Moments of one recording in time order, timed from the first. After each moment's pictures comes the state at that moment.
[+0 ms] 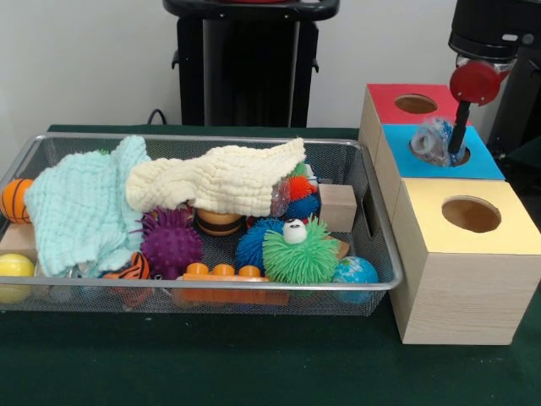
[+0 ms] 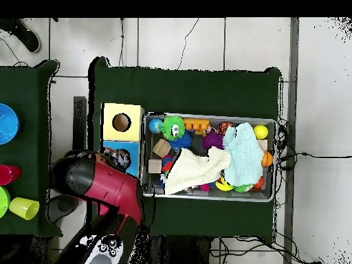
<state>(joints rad) 0.48 -0.50 -0.47 1.70 0.75 0.56 3.29</state>
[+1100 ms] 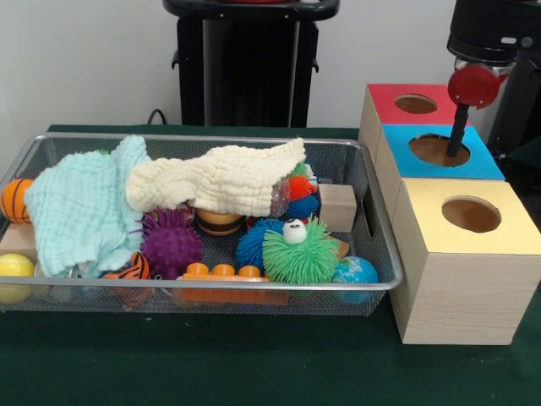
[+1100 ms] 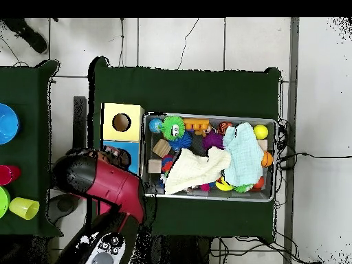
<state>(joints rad) 0.47 -0.50 -0.47 1.69 0.75 0.56 3.29</state>
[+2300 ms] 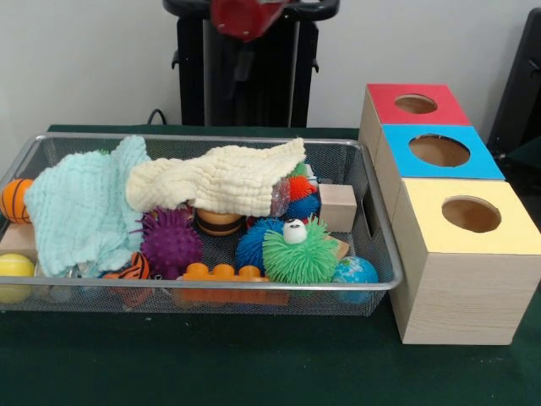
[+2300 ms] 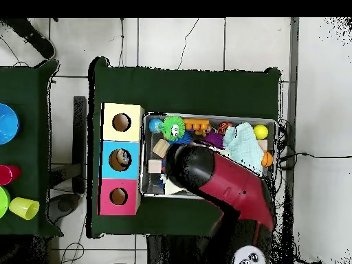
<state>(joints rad) -0.03 -0.71 -0.43 1.65 0.23 0.68 3.11</state>
